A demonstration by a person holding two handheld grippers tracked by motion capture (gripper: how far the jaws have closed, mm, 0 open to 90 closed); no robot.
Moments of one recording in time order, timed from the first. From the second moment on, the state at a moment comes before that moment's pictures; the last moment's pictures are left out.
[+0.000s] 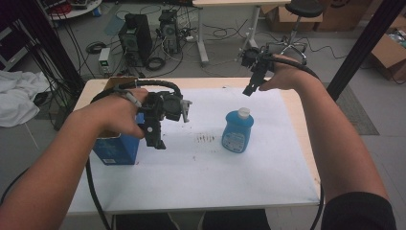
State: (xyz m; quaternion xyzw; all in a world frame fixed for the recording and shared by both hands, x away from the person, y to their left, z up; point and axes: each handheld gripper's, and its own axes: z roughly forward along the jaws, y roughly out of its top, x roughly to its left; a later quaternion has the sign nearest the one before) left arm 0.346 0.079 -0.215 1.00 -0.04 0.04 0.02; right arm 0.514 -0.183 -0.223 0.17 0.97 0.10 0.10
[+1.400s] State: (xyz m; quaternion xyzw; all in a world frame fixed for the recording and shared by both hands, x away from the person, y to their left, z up) left arm 0.325 0.075 -0.213 1.00 -0.05 0.06 0.03; right arm 0.426 -0.290 -0.259 0.17 0.94 0.28 0.09
